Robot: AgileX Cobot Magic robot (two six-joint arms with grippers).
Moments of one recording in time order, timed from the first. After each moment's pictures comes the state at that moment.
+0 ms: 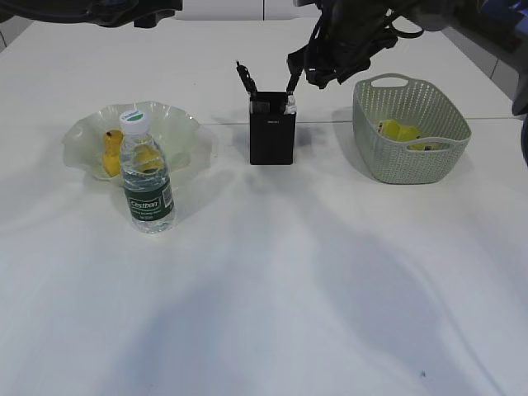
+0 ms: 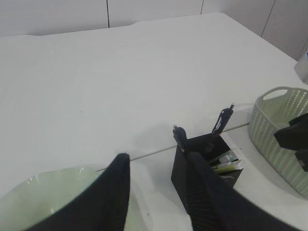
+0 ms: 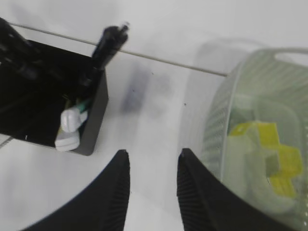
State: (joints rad) left arm -0.38 1.73 -1.38 0.25 0.07 -0.35; right arm 0.31 2.41 -2.43 -0.23 1.06 0.12
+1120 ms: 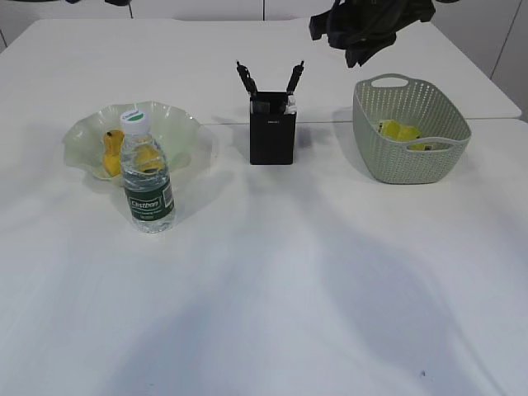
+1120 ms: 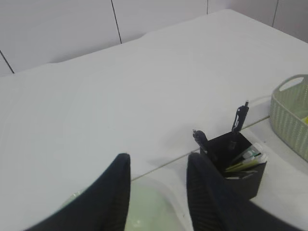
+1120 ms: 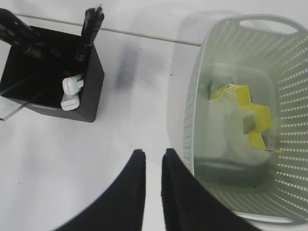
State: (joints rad) left arm -0.38 1.66 -1.38 0.43 0.14 -0.35; right arm 0.29 2.30 -2.43 -0.18 1.25 0.14
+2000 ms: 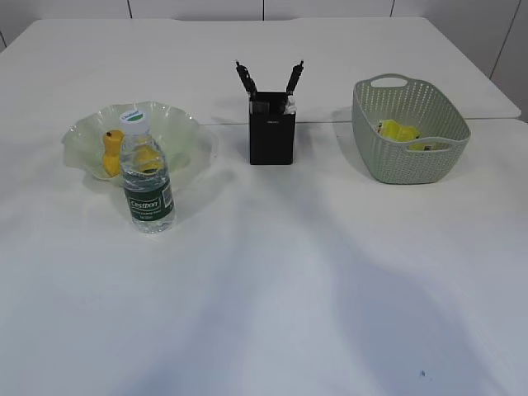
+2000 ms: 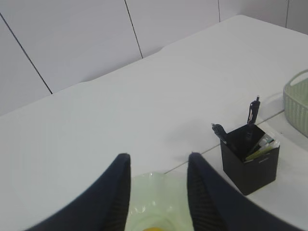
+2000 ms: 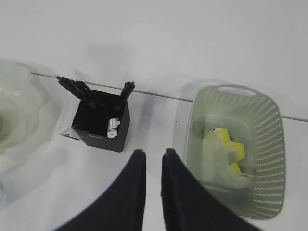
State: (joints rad) left arm -0.38 1.44 -1.24 0.54 0.19 -0.35; right arm 0.29 2.03 -2.42 -0.11 1.26 0.09
